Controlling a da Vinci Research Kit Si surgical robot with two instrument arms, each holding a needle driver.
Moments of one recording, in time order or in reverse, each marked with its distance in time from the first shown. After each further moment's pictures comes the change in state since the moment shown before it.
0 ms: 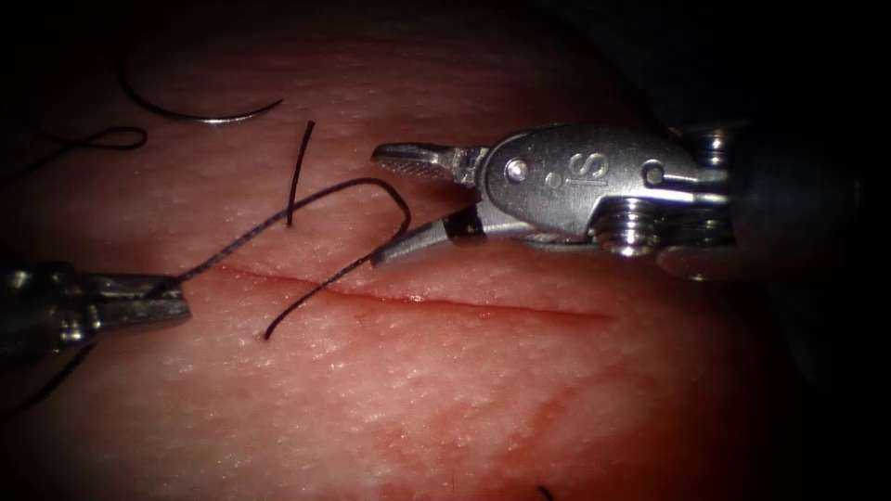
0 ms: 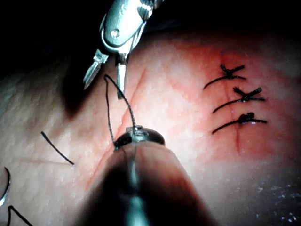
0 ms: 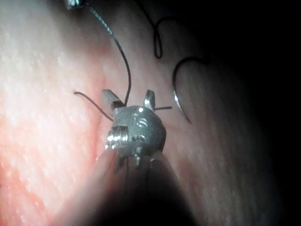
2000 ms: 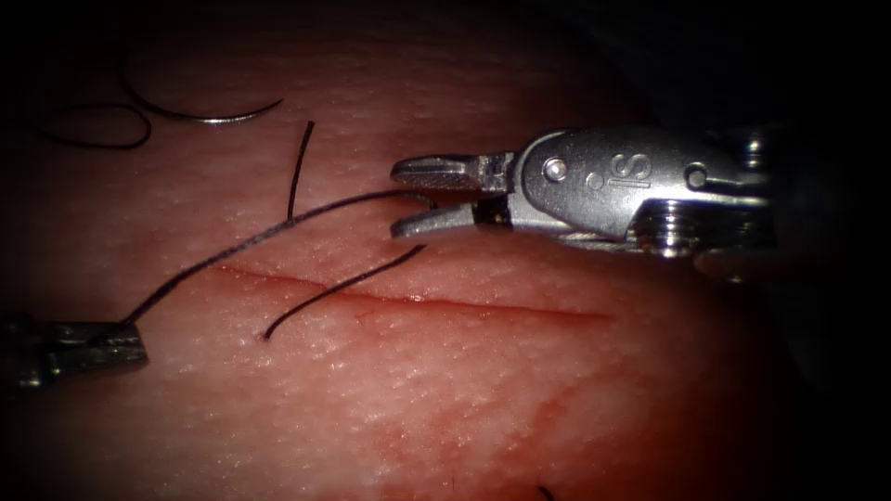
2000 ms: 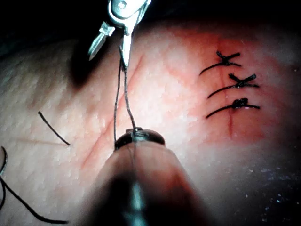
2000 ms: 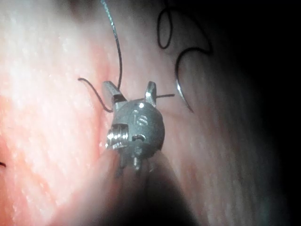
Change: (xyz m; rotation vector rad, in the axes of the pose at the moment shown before) right arm -0.001 0.000 -0.002 0.064 -0.024 -0.027; left arm -0.003 0.000 -0.002 0.025 -0.029 -0.030
